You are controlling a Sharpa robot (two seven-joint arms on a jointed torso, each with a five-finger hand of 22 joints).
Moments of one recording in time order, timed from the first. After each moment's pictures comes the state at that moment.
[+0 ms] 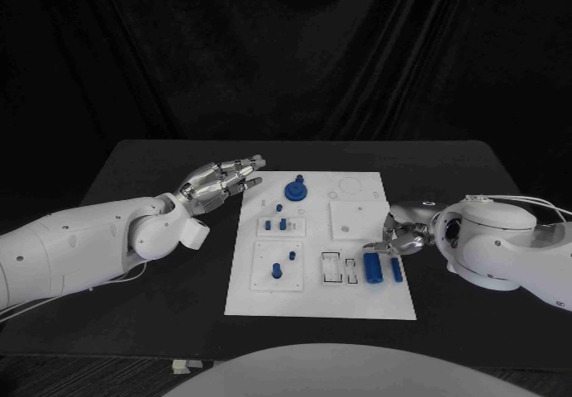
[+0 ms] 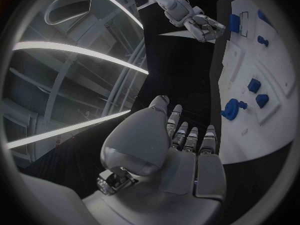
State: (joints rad) left arm 1.14 -0.86 -0.21 1.32 -0.08 0.24 0.56; left_hand 1.48 0.22 -0.14 0.19 0.60 0.53 0.10 0.14 0.06 0.10 0.07 0.10 0.03 0.01 0.09 0.01 0.01 0.16 0.02 0.21 0.01 0.06; right arm 1.23 -1.03 -0.21 1.82 -1.46 0.01 -0.53; right_hand 0.87 -0.12 0.18 0.29 0.11 1.15 -0.01 0.44 0.74 1.47 -0.08 1.57 1.31 1.47 -0.14 1.49 1.31 0.05 1.47 -0.03 1.44 1.31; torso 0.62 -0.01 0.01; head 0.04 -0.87
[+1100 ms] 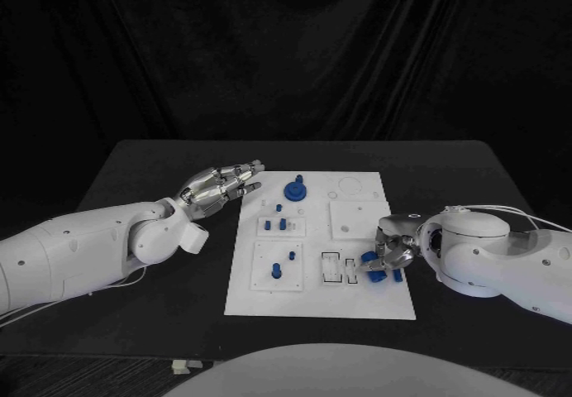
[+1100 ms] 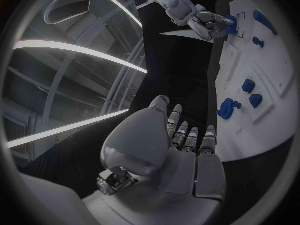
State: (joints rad) left arm 1.12 -0.86 -0.21 1.32 -0.08 0.24 0.56; left_hand 1.49 0.22 -0.14 0.19 0.60 0.53 0.10 0.14 0.06 0.10 0.07 0.10 0.03 0.01 0.09 0.01 0.01 0.16 0.02 0.21 0.01 0.06; right arm 1.18 -0.97 -0.21 1.79 -1.47 0.06 -0.56; right_hand 1.05 -0.15 0.18 0.27 0.23 1.16 0.01 0.26 0.64 1.47 -0.07 1.57 1.31 1.47 -0.13 1.48 1.31 0.05 1.47 -0.02 1.41 1.31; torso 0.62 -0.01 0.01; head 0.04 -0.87
